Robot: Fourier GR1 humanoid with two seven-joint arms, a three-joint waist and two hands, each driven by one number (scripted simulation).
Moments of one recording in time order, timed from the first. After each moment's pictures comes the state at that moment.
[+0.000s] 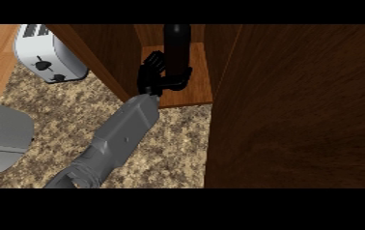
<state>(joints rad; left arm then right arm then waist) -0.97 0.00 -0.47 -0.26 1.21 0.31 -0.63 -0.12 -0.02 0.10 -2.30 -0.18 0.20 0.45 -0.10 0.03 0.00</state>
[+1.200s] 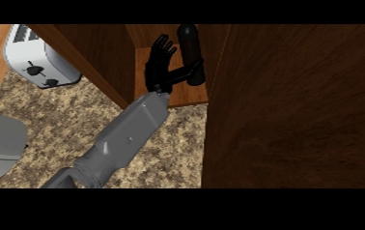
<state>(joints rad) -0.97 0.00 -0.60 -0.40 1.47 0.42 -0.75 -0.13 -0.03 0.10 -2.27 -0.20 0.22 0.42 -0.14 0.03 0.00</state>
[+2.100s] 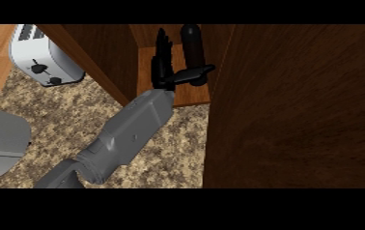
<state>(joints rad) -1.04 0.00 -0.77 -0.36 1.46 0.51 -0.80 -0.14 -0.03 0.09 -2.26 -0.20 0.21 0.42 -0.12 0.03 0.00</state>
